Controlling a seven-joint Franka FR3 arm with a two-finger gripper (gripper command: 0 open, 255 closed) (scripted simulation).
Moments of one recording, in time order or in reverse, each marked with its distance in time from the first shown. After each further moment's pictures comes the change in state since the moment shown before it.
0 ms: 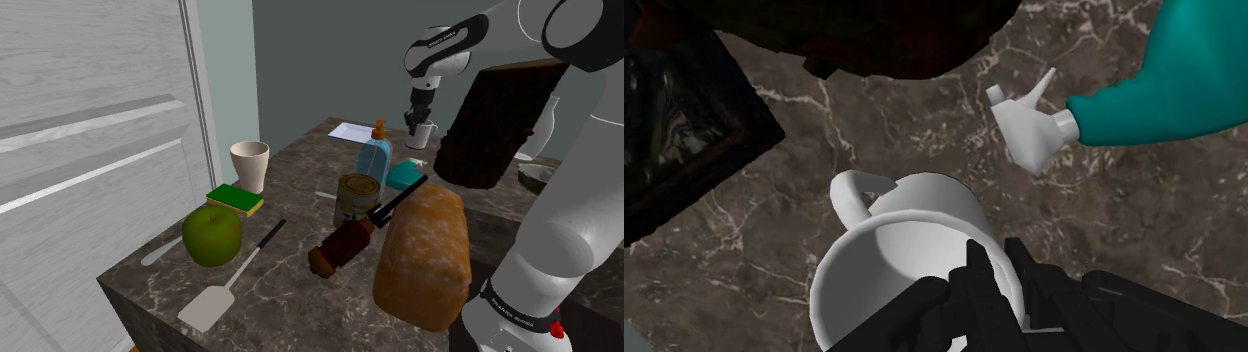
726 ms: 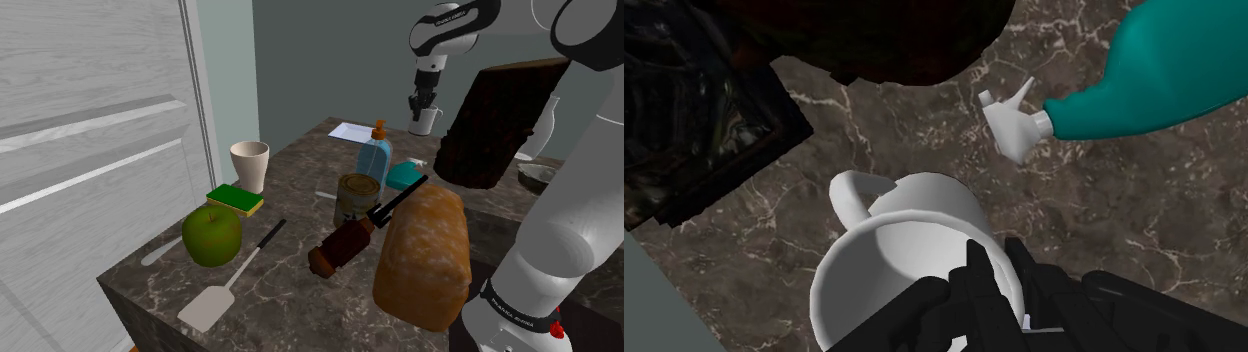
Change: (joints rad) arm 0.004 -0.032 0.003 0.113 -0.012 -0.142 0.004
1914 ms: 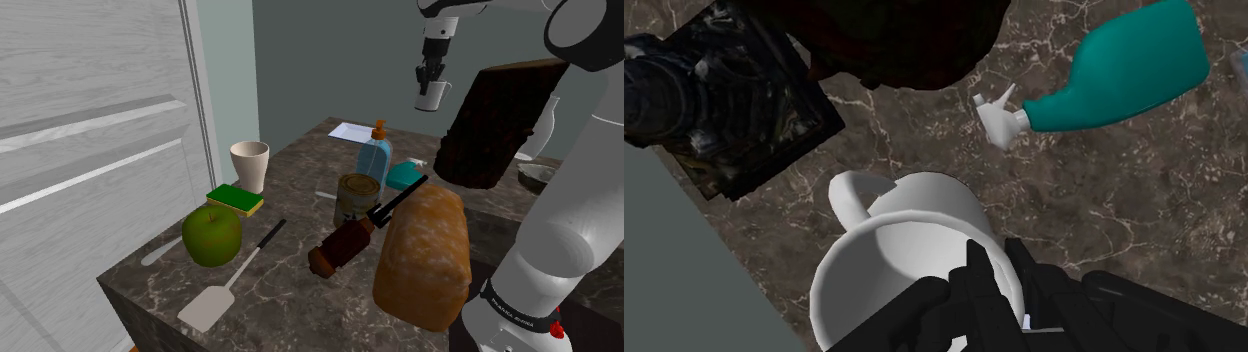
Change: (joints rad) arm -0.003 0.024 -0.003 0.267 0.013 -0.245 -0.022
